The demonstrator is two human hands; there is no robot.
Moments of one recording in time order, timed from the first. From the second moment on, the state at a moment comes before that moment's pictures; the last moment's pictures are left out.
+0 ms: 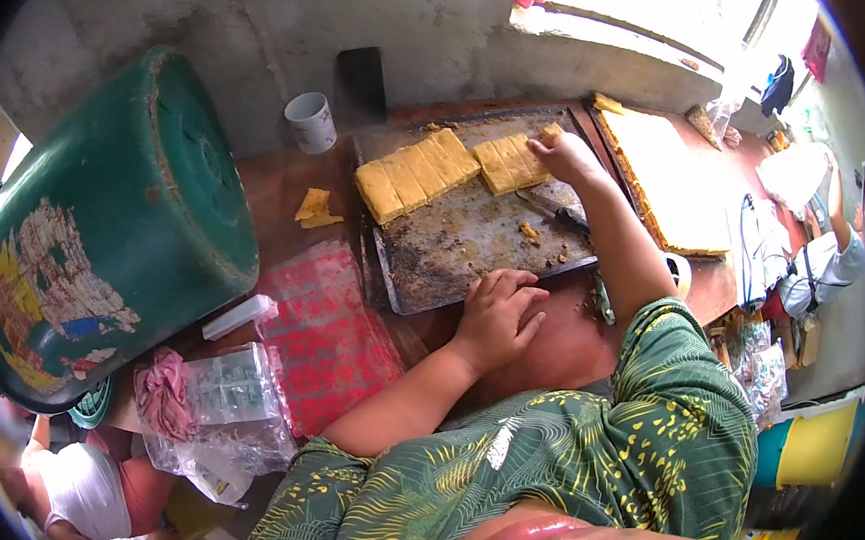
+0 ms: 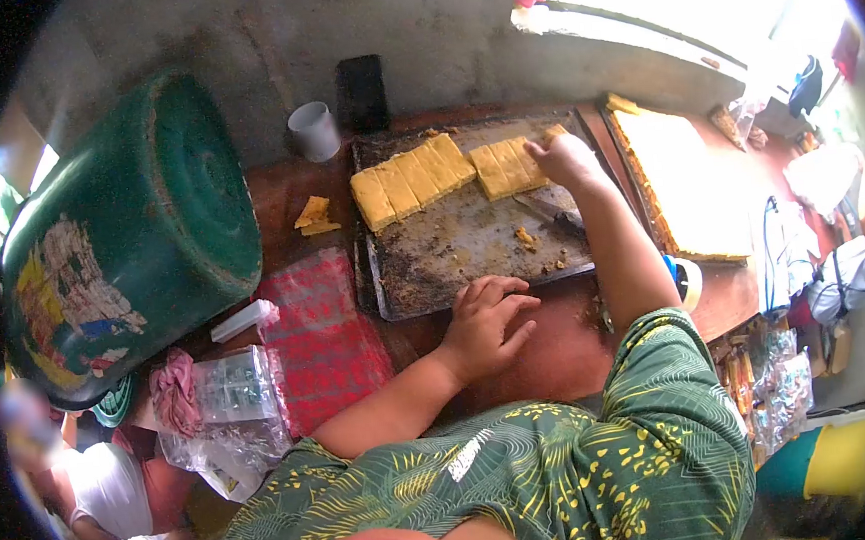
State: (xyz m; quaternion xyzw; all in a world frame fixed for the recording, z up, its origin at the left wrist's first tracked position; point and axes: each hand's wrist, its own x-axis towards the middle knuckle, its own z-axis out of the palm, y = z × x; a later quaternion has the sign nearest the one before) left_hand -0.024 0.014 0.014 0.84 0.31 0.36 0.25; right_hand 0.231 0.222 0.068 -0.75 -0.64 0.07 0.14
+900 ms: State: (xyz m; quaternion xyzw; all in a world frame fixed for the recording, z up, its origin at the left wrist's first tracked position) left_hand -0.024 0.019 0.012 0.83 0.29 0.40 0.25; right_hand 0.222 0.164 0.058 -0.35 -0.28 0.67 0.60
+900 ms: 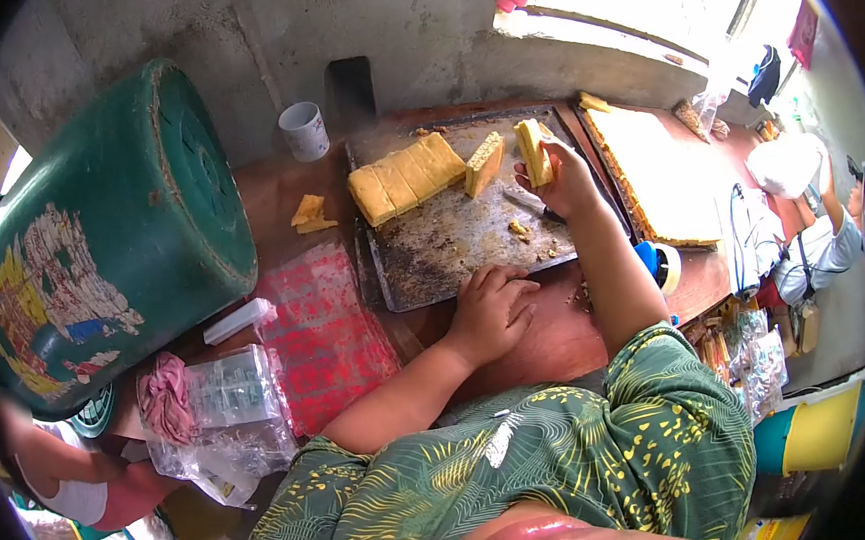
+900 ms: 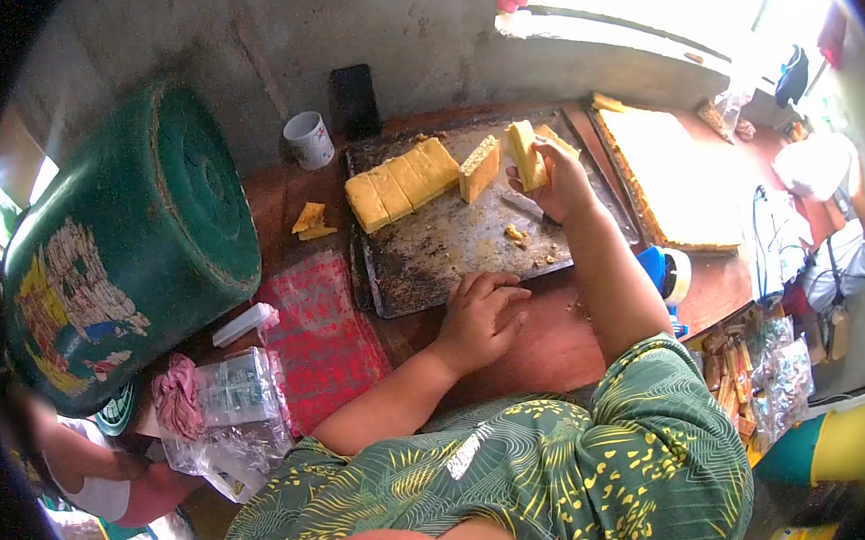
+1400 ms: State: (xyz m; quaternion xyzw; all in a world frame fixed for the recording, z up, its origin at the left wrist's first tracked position) left_hand -0.035 0.048 0.004 0.30 0.25 0.52 0.76; right_hand 0.140 0.066 0.090 -0.45 -0.79 0.27 0.32
